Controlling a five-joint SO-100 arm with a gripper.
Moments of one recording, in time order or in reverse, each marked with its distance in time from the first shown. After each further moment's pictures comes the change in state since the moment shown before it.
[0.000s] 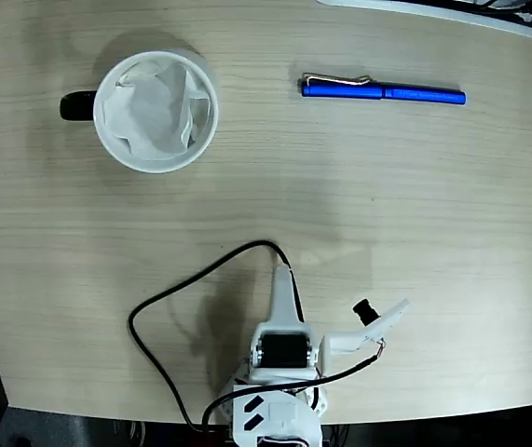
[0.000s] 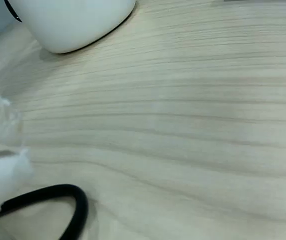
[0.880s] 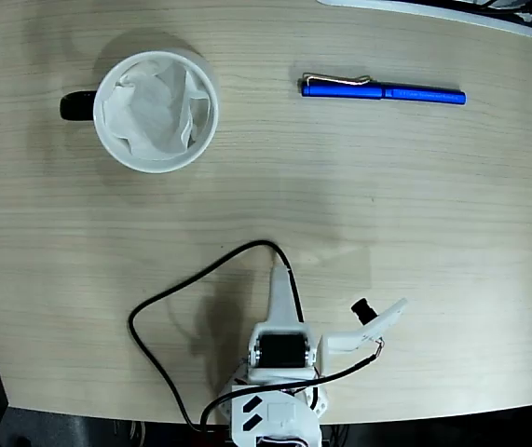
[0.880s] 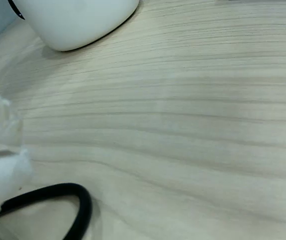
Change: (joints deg) arm -0.6 0.0 0.0 0.1 0.0
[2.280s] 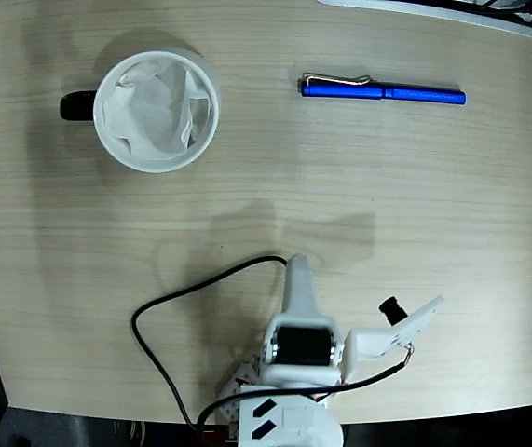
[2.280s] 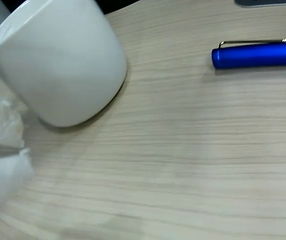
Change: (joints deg) arm 3.9 -51.3 -38.8 -5.7 0.4
